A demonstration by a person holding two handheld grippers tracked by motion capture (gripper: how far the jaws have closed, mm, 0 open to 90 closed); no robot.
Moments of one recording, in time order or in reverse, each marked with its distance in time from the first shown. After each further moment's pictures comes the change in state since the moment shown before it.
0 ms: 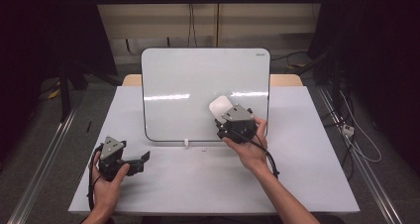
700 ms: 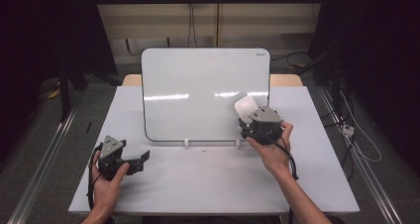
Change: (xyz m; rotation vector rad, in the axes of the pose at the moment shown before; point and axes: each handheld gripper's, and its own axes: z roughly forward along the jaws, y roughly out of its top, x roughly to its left) left arm 0.000 0.002 0.000 -0.005 0.000 0.004; right arm -0.044 -0.034 -0.025 0.030 -0.084 0.075
